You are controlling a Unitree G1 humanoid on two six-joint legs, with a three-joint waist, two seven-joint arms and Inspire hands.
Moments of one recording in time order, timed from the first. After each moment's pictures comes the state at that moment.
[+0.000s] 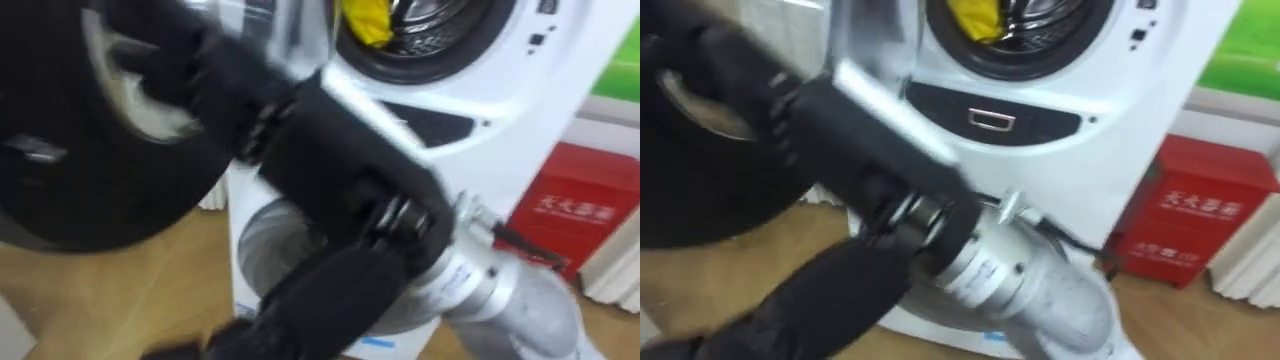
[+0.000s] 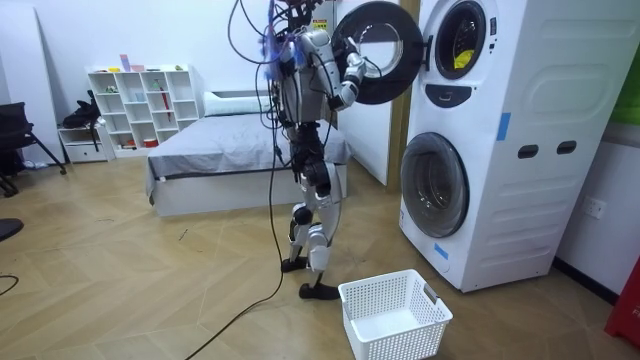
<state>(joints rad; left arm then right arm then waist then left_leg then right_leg) 0.12 0.26 -0.05 1.15 0.21 0.08 0.11 -0.26 -0.22 0.40 -0.54 0.42 0.05 0.54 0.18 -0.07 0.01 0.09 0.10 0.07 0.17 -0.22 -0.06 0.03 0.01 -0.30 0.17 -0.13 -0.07</state>
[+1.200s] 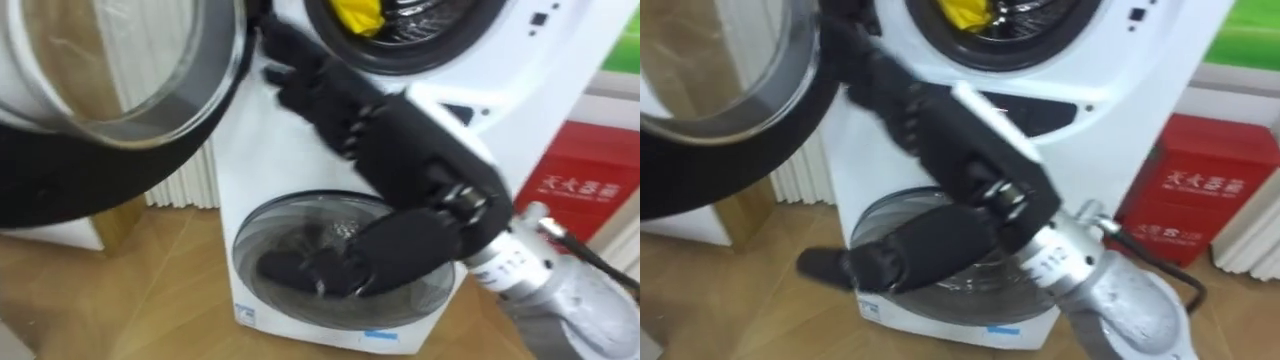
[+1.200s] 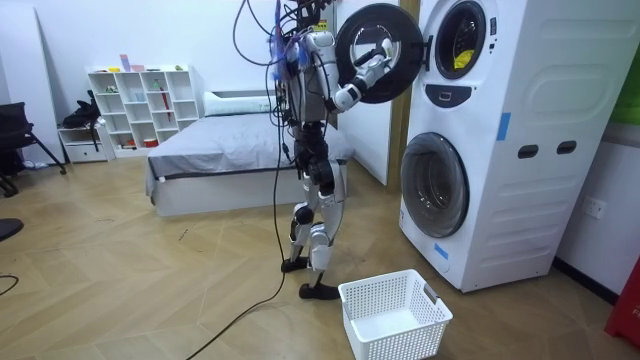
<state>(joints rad) 0.19 0.23 0.00 1.13 0.21 0.07 0.19 -0.13 -0.28 0.07 -0.57 0.37 0.09 0.43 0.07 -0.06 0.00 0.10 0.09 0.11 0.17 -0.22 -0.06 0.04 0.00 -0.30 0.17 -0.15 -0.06</state>
